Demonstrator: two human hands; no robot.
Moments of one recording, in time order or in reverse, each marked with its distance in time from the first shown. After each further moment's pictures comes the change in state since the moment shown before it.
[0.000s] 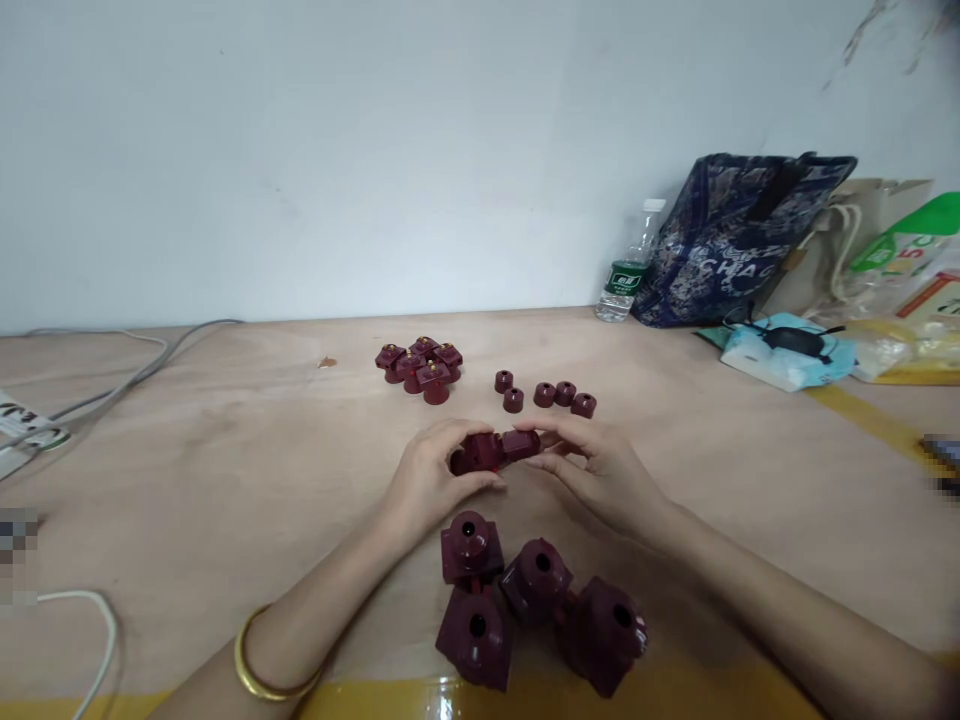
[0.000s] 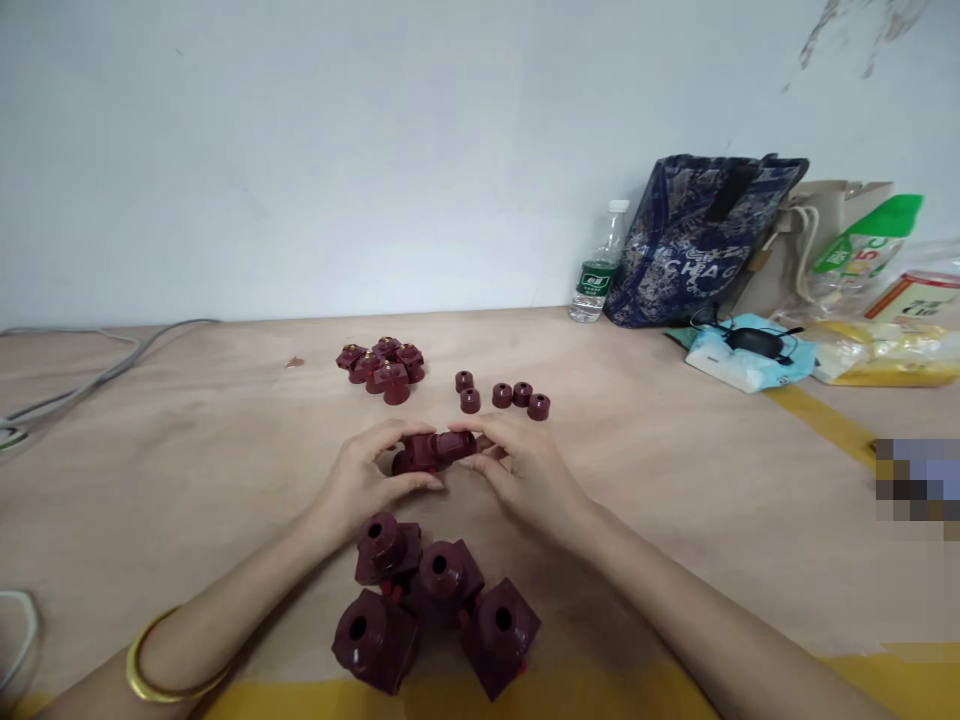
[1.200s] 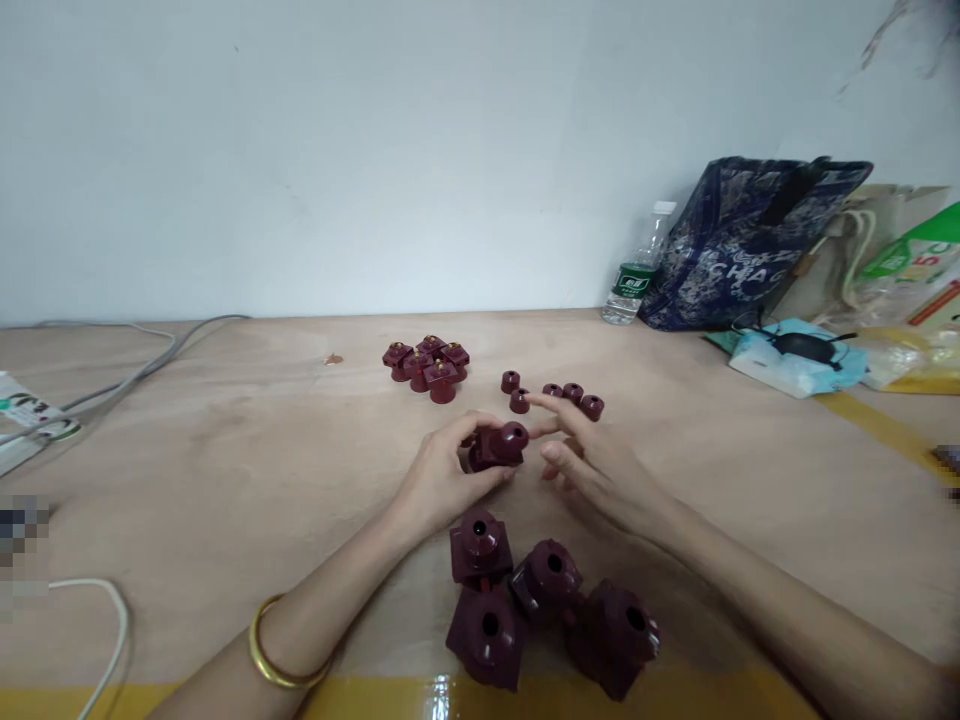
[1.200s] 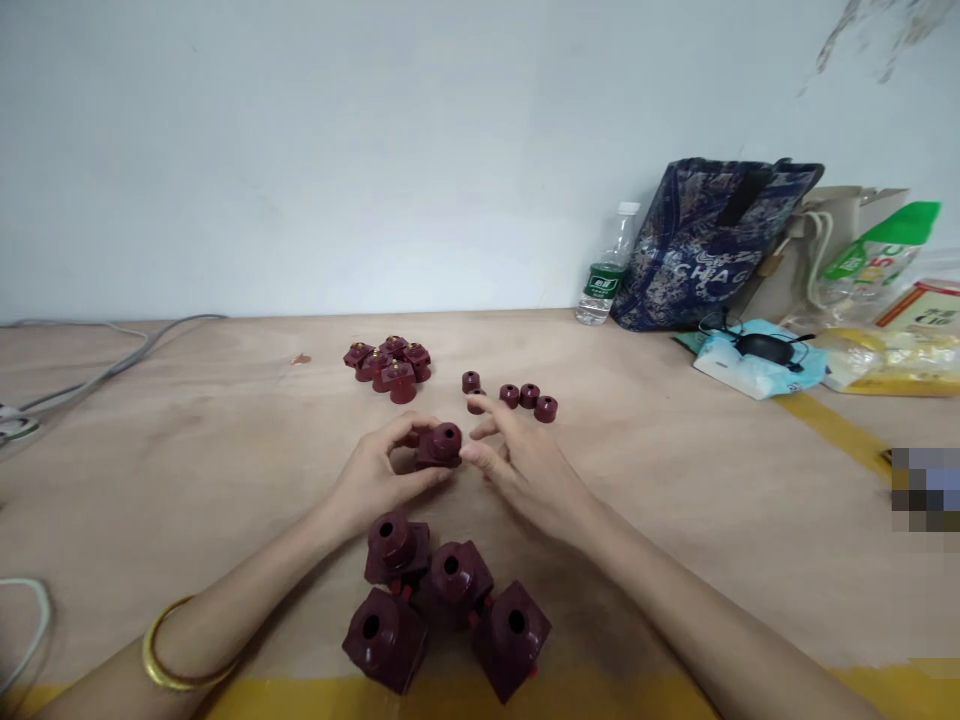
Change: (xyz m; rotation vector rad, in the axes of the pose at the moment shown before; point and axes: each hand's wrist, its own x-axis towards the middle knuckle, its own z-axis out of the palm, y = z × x) left_hand 0.002 0.000 0.004 -0.186 -0.040 -0.047; right_hand 0.007 0.002 0.000 -0.038 -0.066 0.143
